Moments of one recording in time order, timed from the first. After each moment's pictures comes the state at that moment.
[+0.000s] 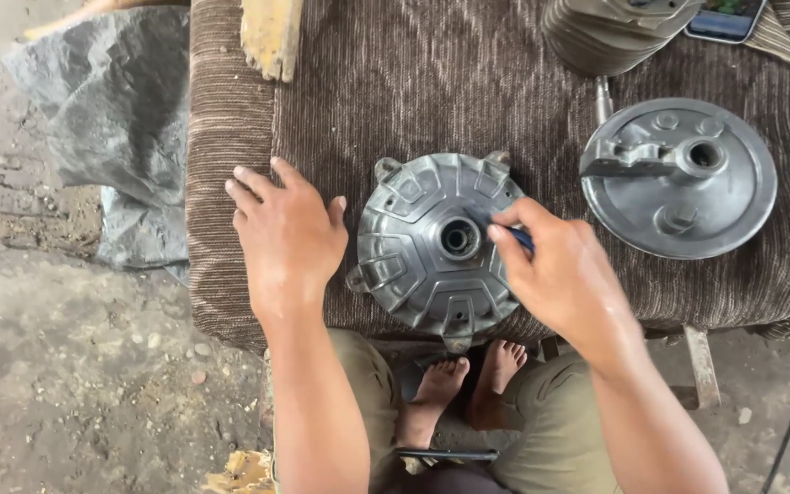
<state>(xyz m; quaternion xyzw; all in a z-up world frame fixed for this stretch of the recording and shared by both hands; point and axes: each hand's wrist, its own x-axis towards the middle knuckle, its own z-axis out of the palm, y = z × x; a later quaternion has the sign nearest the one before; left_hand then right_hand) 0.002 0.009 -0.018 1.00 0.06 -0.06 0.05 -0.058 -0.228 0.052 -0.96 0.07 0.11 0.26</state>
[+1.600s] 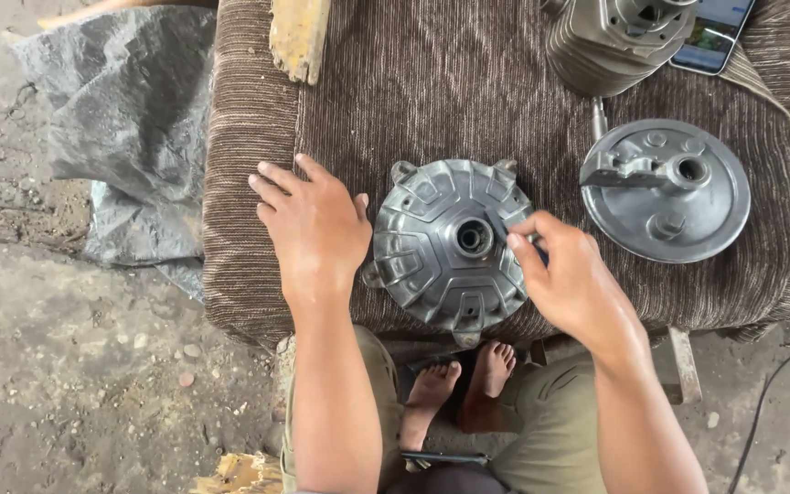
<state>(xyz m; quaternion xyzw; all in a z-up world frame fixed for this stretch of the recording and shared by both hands) 0.001 0.000 -0.009 0.99 0.10 -0.04 0.10 -0.069 -0.227 0.051 -0.92 0.11 0.14 0.35</state>
